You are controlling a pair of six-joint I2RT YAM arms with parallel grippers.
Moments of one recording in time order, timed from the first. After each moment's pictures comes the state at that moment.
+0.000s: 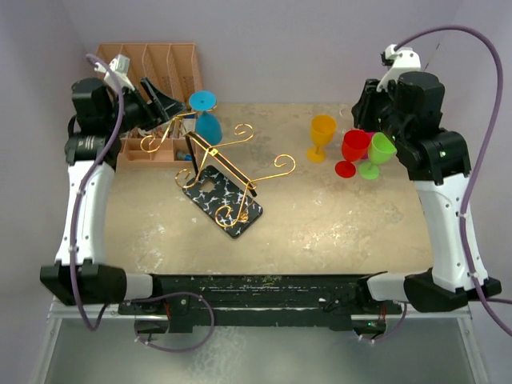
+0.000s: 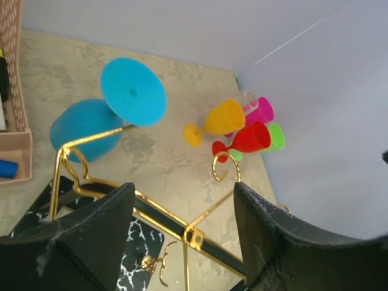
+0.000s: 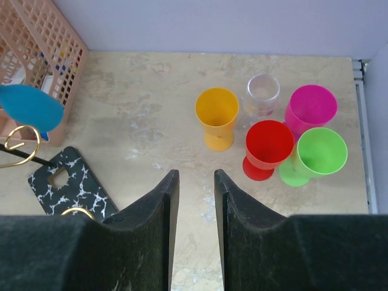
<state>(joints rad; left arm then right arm) 0.07 1.27 1.52 -0.47 0.62 -0.58 0.29 1.35 1.95 -0.95 0.17 0.15</state>
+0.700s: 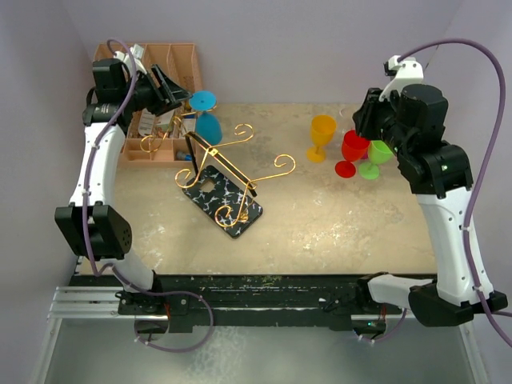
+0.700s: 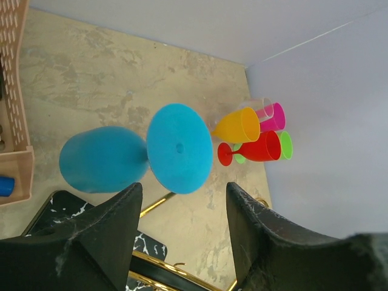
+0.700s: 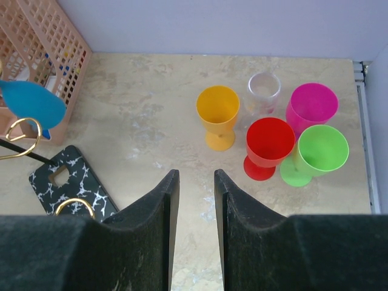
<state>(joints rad) 0.07 1.66 1.77 -0.49 0.67 -0.62 0.29 1.24 1.80 -0.88 0.16 0.14</state>
